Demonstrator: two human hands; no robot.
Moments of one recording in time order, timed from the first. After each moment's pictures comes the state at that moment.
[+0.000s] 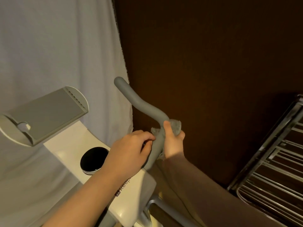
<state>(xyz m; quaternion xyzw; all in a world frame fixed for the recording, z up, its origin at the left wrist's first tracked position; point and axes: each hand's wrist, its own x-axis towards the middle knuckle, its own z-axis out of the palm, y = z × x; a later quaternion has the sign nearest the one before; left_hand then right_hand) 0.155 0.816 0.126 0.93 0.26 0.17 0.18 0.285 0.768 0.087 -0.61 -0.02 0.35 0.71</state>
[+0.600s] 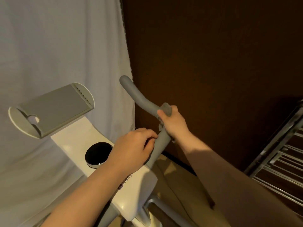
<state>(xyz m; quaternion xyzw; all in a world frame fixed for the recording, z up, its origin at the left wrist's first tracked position) 0.154 0.814 0.127 0.93 0.26 0.18 0.17 0.325 0.793 0.115 -0.79 -0.33 0.23 0.46</state>
